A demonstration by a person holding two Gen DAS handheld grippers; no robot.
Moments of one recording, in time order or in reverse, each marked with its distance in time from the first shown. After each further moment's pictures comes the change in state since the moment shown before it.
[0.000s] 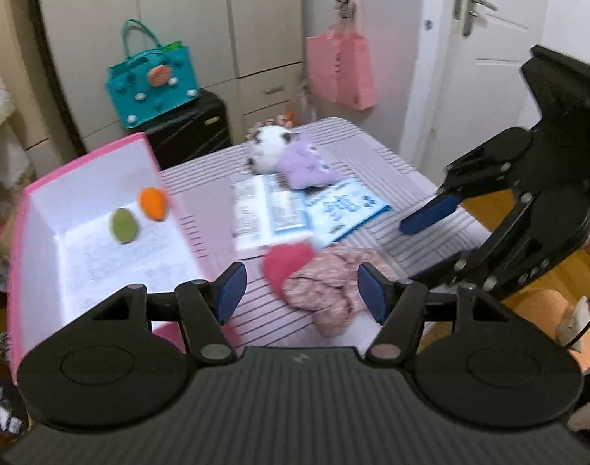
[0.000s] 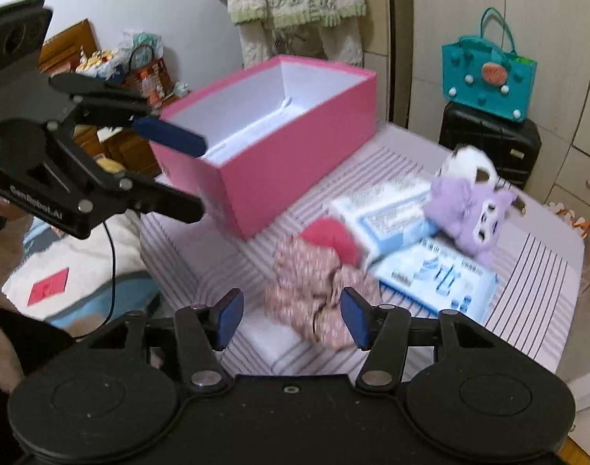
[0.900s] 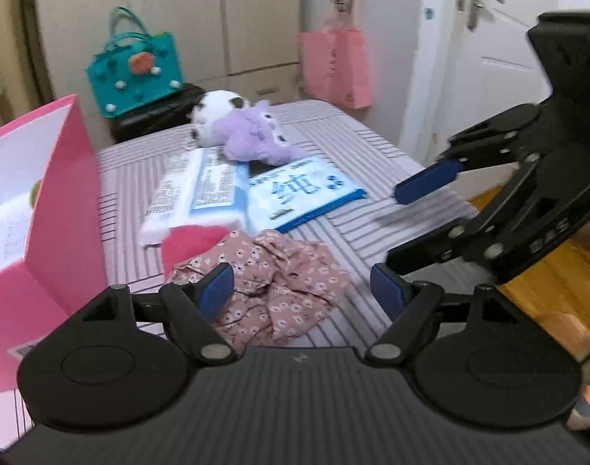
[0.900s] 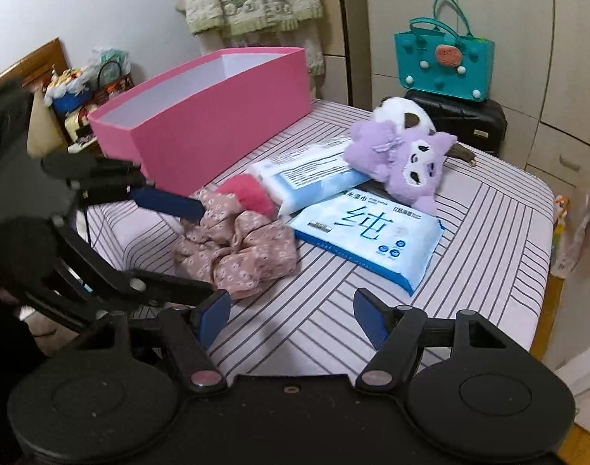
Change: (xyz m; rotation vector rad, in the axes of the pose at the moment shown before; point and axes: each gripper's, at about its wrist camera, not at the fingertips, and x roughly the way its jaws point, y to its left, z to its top) left arm 0.108 -0.058 -0.038 -0.055 -0.069 0.056; right arm 0.010 -0.066 -0.057 0.076 -0.073 -0.048
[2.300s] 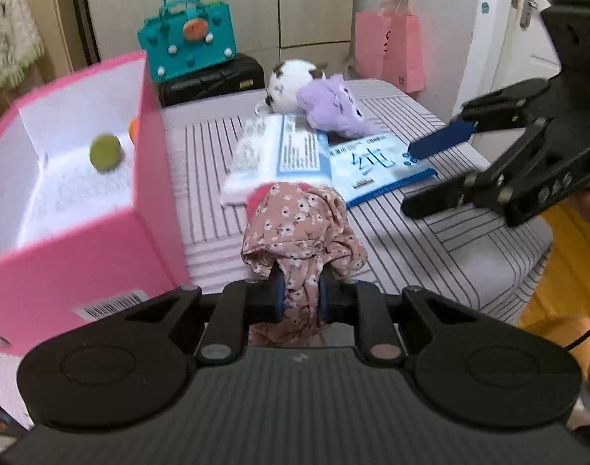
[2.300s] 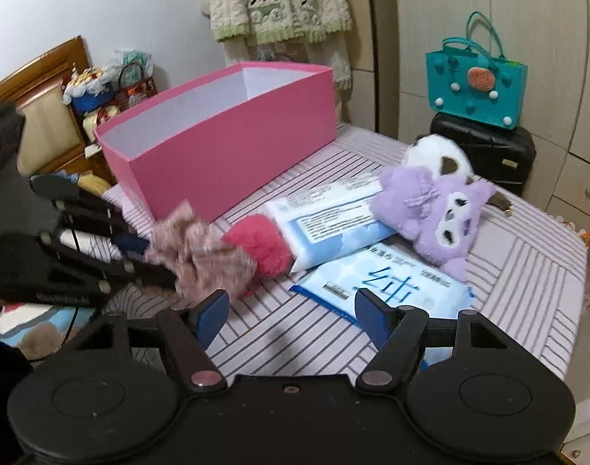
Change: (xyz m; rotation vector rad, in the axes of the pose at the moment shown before) left arm -0.020 0.047 -0.007 -0.078 0.087 0.079; right arm 0.035 0.001 0.038 -0.085 -0.016 0.067
